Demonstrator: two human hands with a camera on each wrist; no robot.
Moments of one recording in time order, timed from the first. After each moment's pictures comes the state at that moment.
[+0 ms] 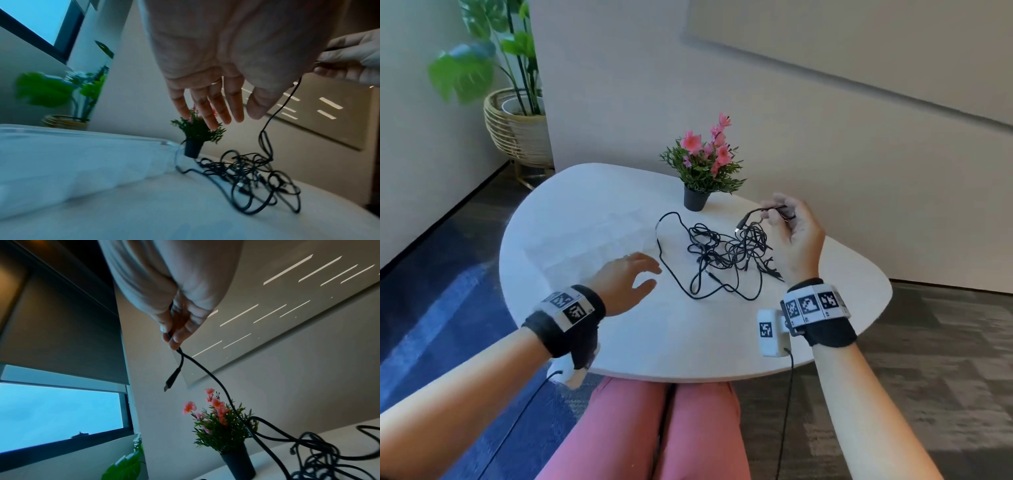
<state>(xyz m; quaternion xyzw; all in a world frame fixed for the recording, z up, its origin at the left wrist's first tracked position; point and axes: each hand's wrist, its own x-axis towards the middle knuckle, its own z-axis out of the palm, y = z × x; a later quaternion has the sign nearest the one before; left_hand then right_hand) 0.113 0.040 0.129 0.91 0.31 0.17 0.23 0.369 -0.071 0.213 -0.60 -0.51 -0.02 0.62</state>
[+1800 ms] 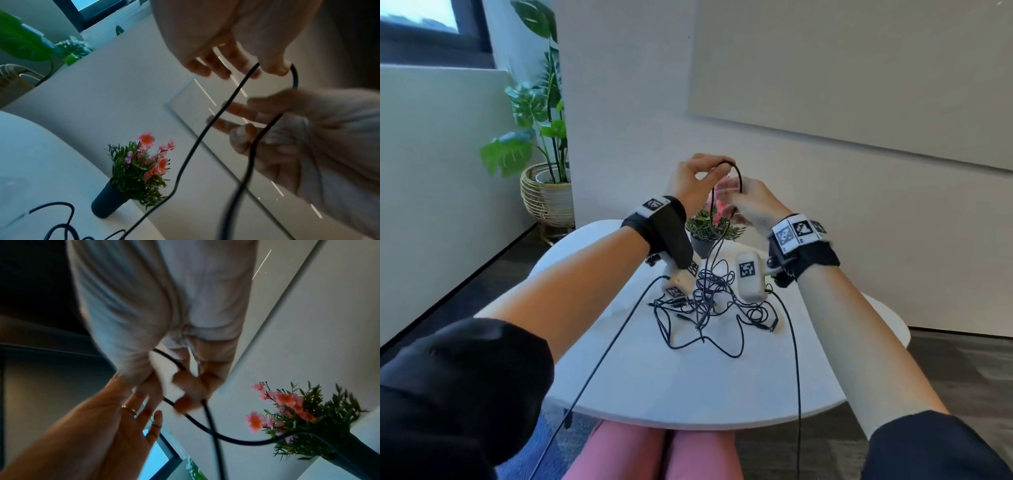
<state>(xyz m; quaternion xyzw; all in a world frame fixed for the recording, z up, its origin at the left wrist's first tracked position) 0.238 0.070 0.316 0.71 0.19 0.53 0.42 0.344 -0.011 0.331 -0.65 -0.53 0.28 0.47</state>
